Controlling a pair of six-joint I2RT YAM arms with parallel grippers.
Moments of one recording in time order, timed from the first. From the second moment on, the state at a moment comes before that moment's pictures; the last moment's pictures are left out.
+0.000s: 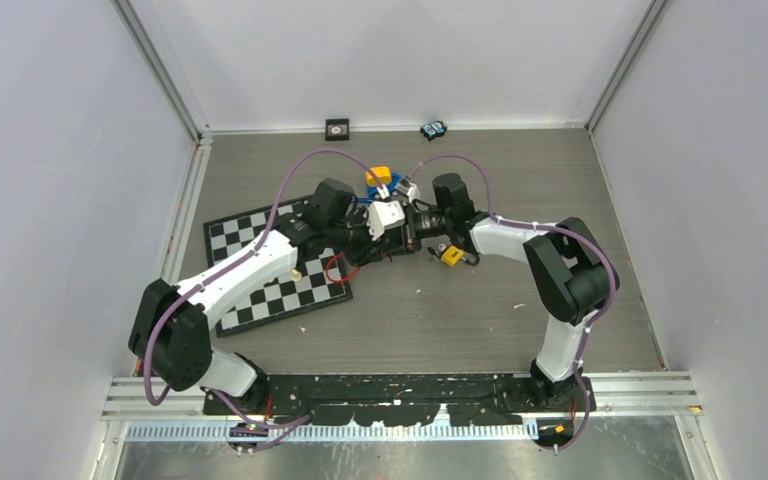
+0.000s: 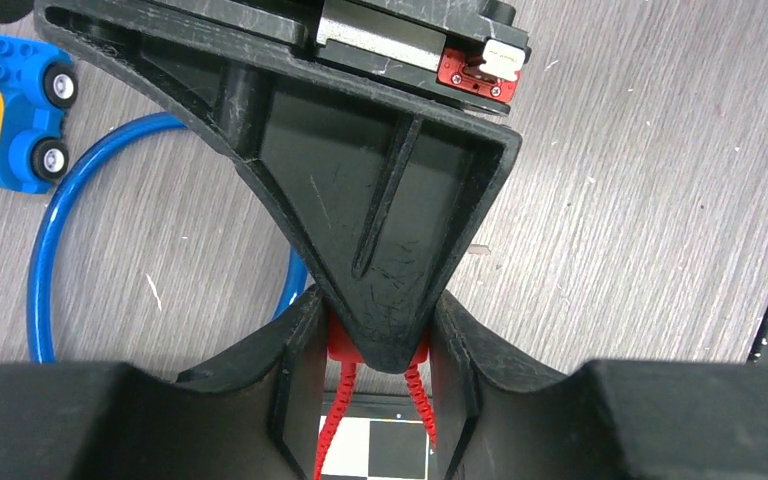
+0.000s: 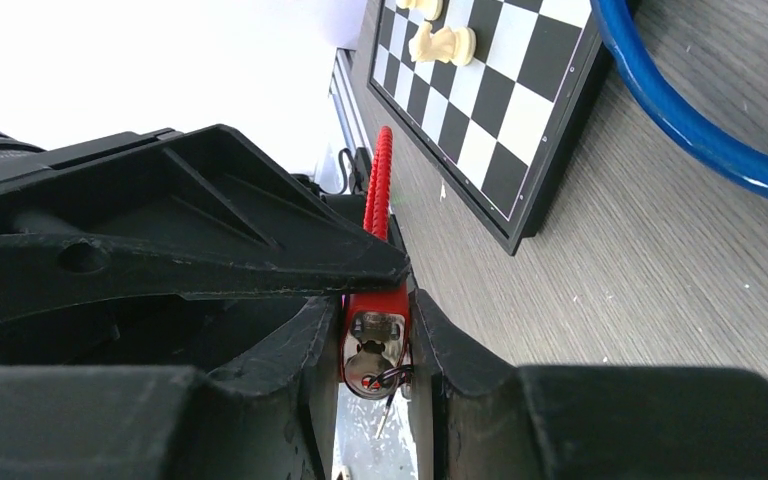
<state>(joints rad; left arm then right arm) -0.63 1.44 1.08 -0.40 0.41 0.46 0.51 1.84 1.03 0.33 -1.02 0.85</state>
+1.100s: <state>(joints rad) -0.61 1.49 1.25 -0.67 0.83 0.71 0.40 1.52 1.02 -0.22 -1.13 0.24</state>
